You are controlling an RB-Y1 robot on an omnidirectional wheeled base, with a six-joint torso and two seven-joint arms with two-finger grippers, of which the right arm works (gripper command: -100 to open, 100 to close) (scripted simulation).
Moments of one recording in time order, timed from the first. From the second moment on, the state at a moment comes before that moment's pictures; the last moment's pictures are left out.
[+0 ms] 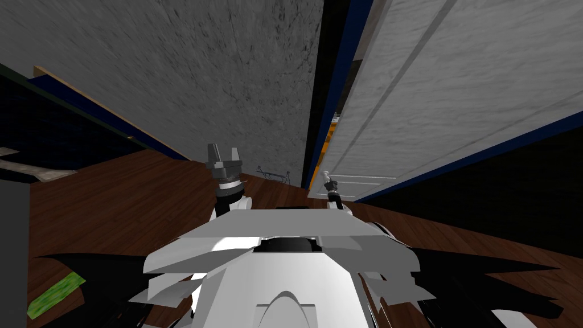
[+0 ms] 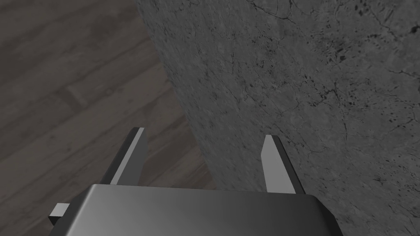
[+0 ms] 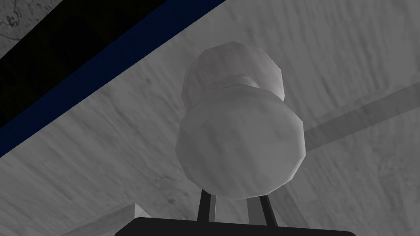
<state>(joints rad) -0.12 -0.30 0.04 -0.54 -0.29 -0.88 -0.65</state>
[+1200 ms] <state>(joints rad) -0.11 -0.30 0.05 -0.52 -0.32 -0.88 -0.75</state>
